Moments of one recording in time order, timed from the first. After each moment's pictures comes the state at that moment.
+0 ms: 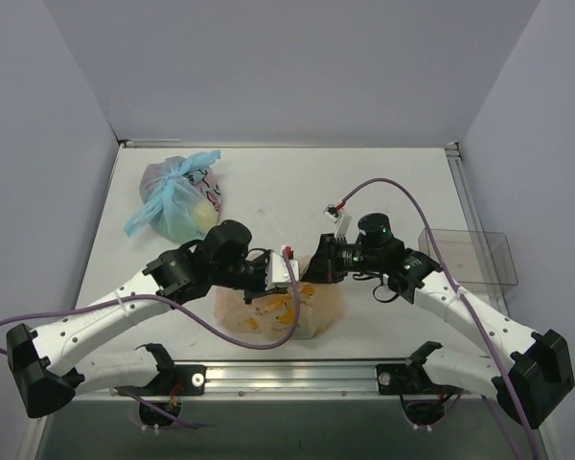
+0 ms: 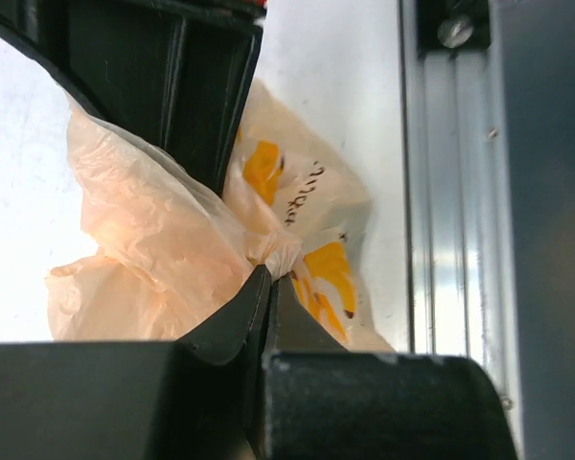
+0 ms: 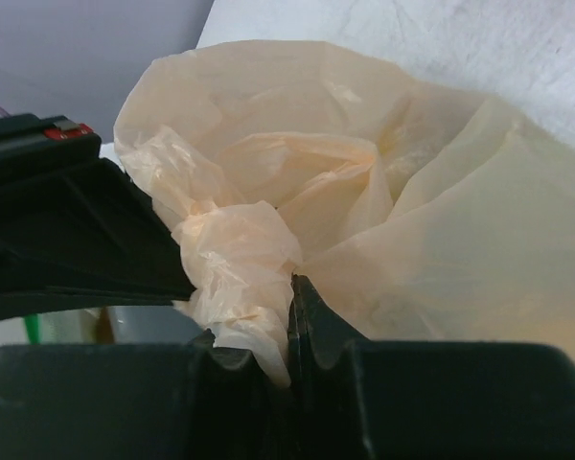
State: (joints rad) left arm -0.93 1.10 1.06 -0.59 0.48 0.43; right arm 0.64 1.08 0.77 -0.17 -0.61 0.58
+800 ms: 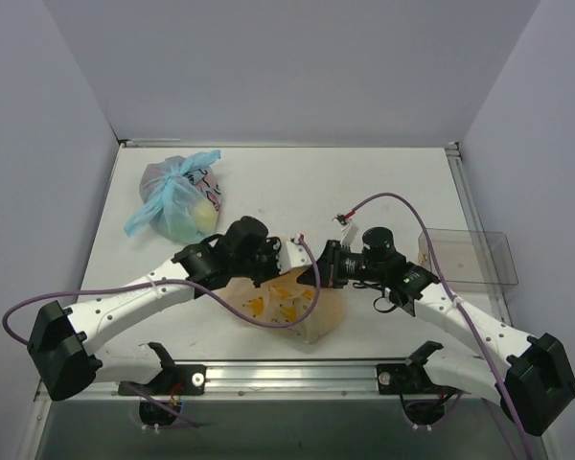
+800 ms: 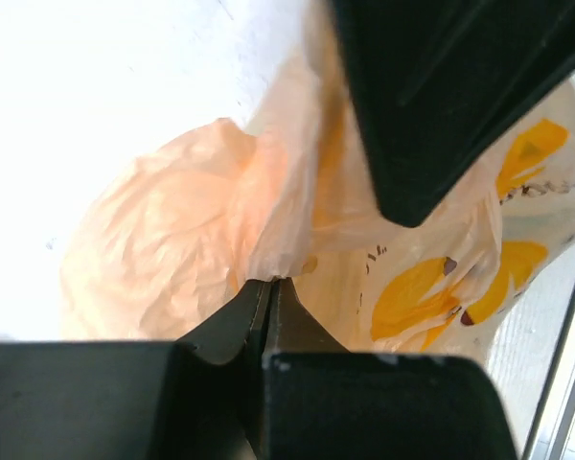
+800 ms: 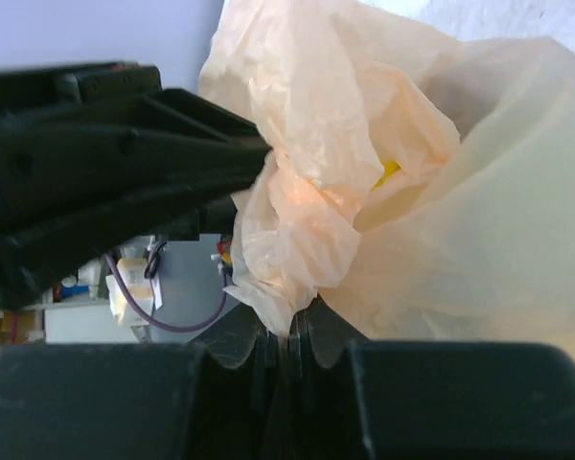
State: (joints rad) left arm -0.93 1.26 0.98 -0.45 0.12 0.48; right arm 0.63 1.04 0.58 0.02 -0.57 0.81
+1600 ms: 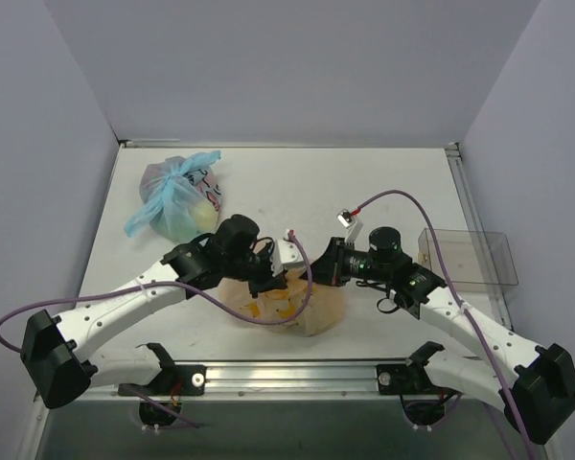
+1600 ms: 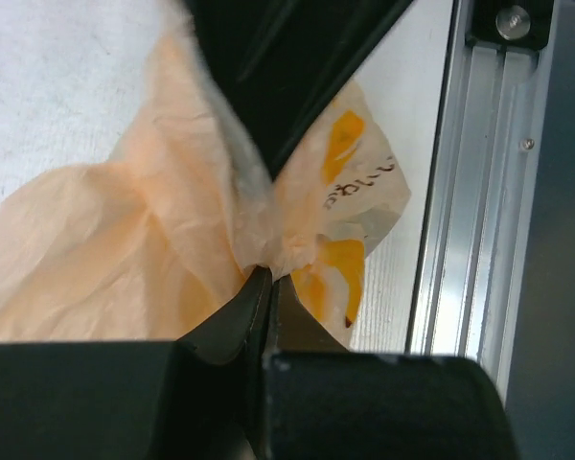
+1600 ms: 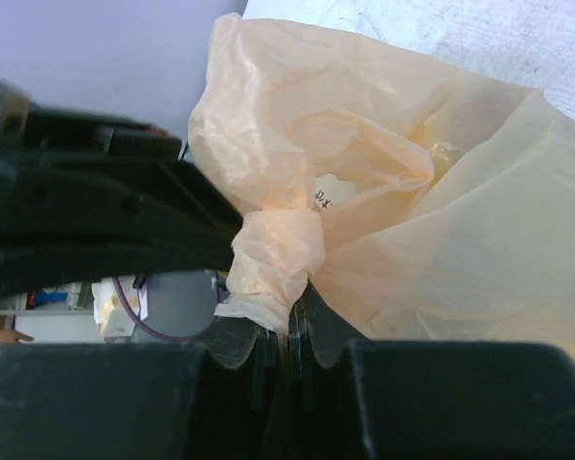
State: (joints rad) left arm -0.89 1.21 1.02 -0.53 0.42 0.32; right arm 0.62 0.99 0.59 0.04 -0.55 0.77
